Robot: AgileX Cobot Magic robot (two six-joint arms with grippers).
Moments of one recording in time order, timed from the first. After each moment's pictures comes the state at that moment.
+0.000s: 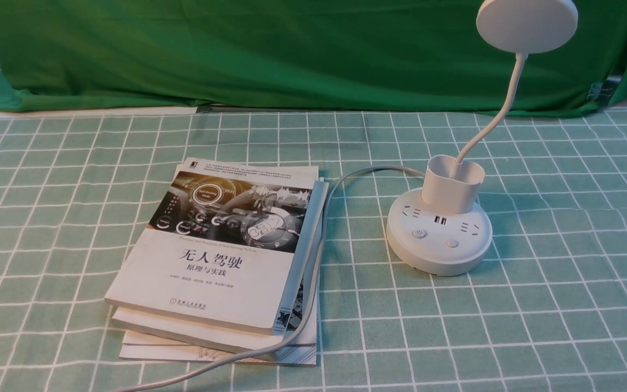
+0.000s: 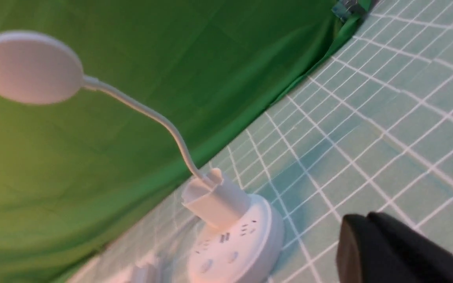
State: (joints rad) right arm 0.04 0.03 -0.02 0.04 0.16 0.72; left arm 0.01 0.00 0.01 -0.03 0.21 0.06
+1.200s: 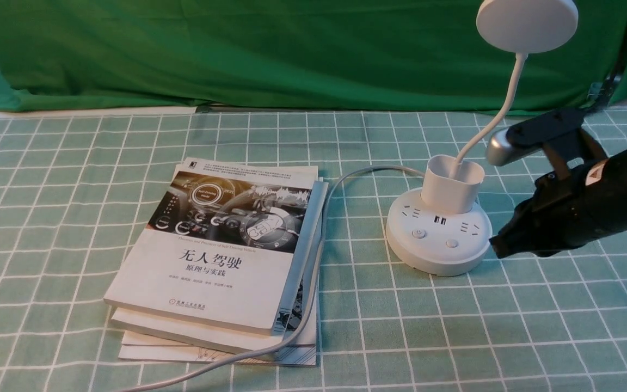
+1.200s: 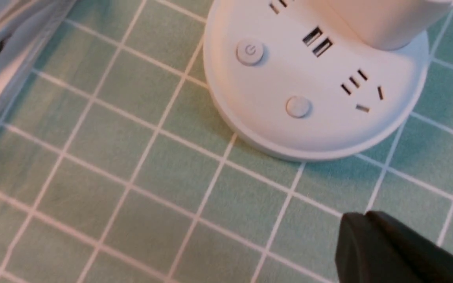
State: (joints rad) right arm 0.32 1.56 -1.00 0.23 0.57 -0.36; left arm 0.01 0.00 0.01 -0.03 0.21 0.06
